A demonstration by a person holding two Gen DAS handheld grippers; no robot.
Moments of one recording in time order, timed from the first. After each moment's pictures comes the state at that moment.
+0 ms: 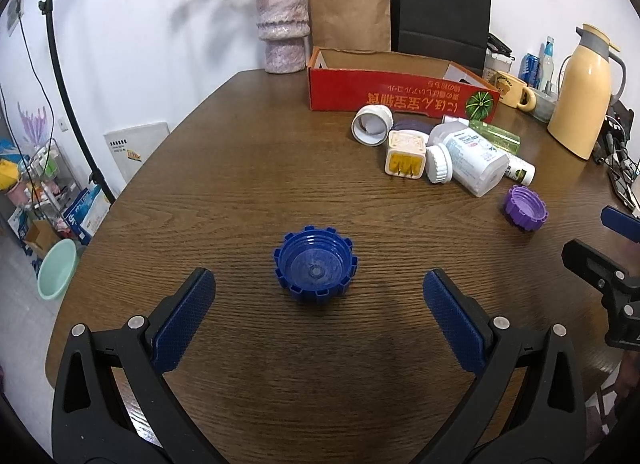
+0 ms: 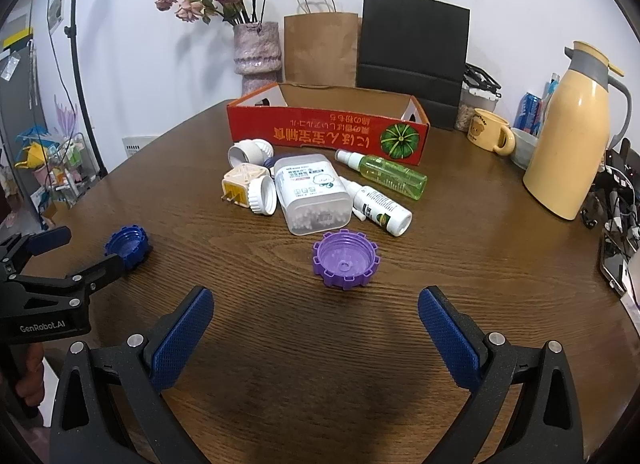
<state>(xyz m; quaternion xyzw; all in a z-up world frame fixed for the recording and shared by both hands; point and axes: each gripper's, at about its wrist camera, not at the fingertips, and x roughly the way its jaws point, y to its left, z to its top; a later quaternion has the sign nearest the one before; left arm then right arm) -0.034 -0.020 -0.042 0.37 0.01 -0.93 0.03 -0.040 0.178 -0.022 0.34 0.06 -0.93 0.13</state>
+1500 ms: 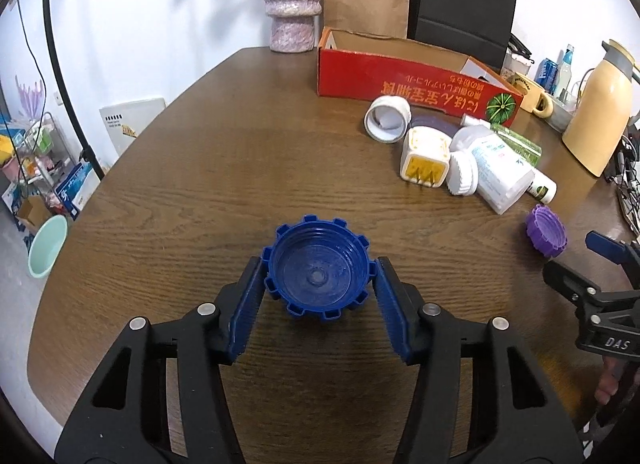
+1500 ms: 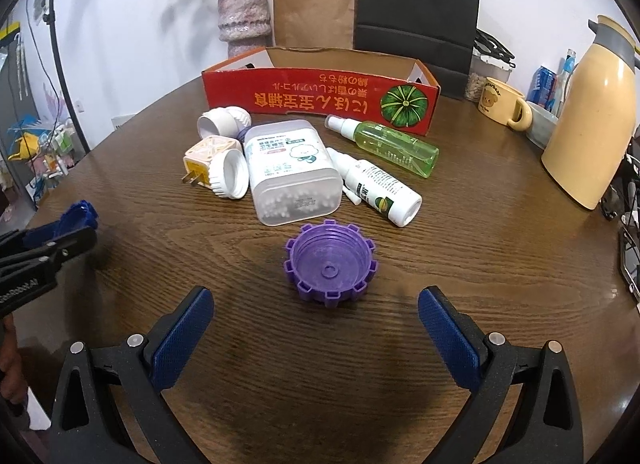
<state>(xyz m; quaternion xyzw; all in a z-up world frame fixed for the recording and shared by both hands) -0.067 -0.030 -0.051 0.40 0.04 -0.92 0.03 -0.094 0.181 -0.053 0.40 0.07 -0.91 0.12</state>
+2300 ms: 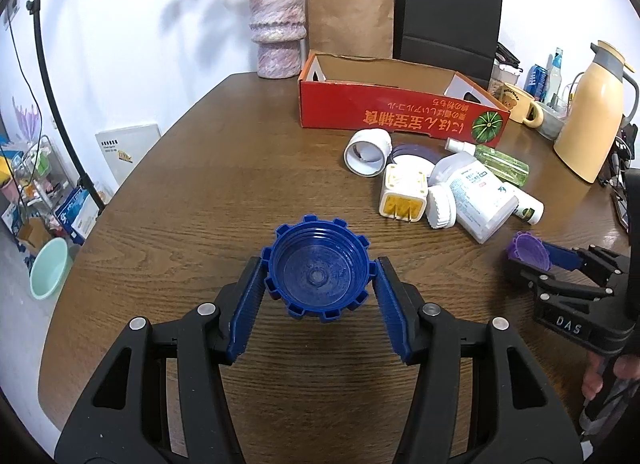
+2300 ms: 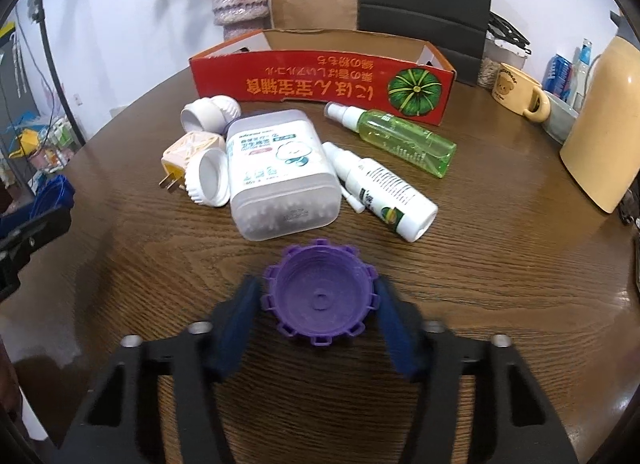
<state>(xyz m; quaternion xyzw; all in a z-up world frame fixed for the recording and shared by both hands) -0.078 -0.014 -0.031 0.37 0.02 -0.93 0.02 -0.127 0.178 -0.065 0.42 0.07 -0.89 0.14</state>
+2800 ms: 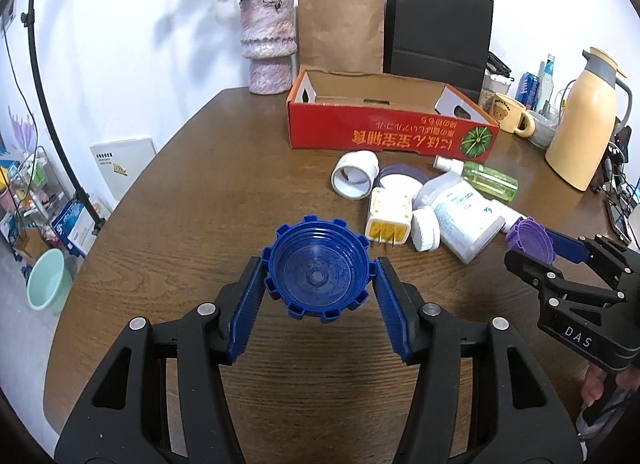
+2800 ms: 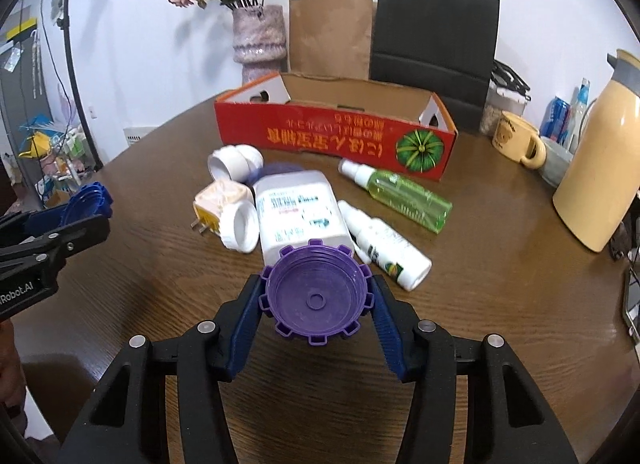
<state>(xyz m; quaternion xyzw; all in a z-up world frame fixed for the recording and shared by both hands) -0.084 -0.008 -0.012 0.35 0.02 -0.93 0.01 -0.114 0.169 -0.028 0.36 0.08 -0.92 0.15</state>
